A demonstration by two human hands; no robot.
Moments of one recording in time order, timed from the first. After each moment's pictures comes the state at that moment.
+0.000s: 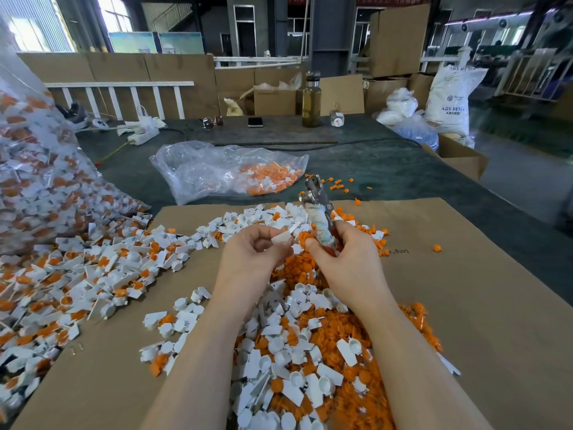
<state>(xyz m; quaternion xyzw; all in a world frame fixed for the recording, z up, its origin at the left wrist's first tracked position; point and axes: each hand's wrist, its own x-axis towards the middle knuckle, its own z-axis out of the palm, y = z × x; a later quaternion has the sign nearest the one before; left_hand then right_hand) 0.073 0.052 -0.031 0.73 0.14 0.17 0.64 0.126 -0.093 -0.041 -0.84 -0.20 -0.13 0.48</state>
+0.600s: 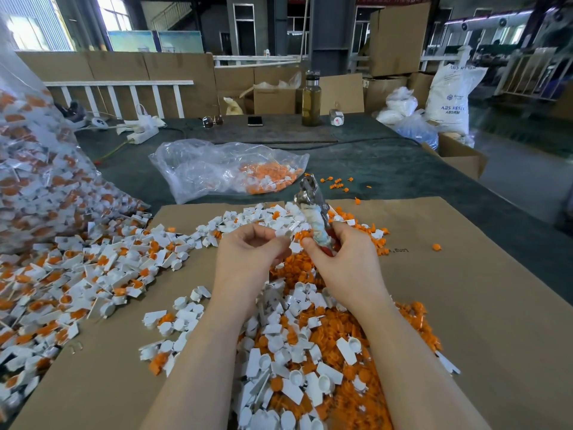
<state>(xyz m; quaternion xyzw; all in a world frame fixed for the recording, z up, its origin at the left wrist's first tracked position) 0.073 0.049 -0.031 0.70 0.18 0.22 0.65 0.123 -0.090 -0.041 -0.85 -0.21 -0.14 0.47</state>
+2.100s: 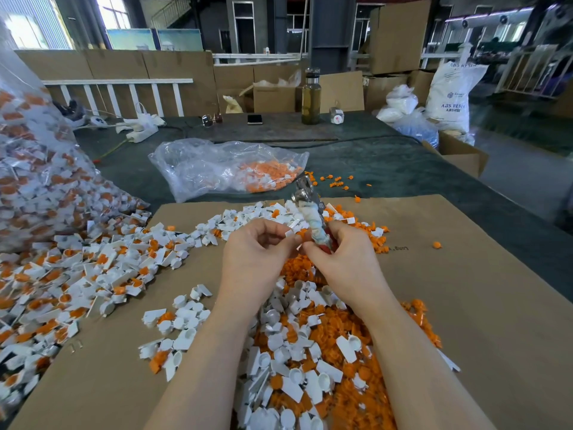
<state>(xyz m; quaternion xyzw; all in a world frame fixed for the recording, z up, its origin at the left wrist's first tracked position) 0.072 0.038 -0.025 0.75 0.15 0.23 0.60 0.124 -0.091 -0.037 -0.83 -0.21 -0.08 0.51</state>
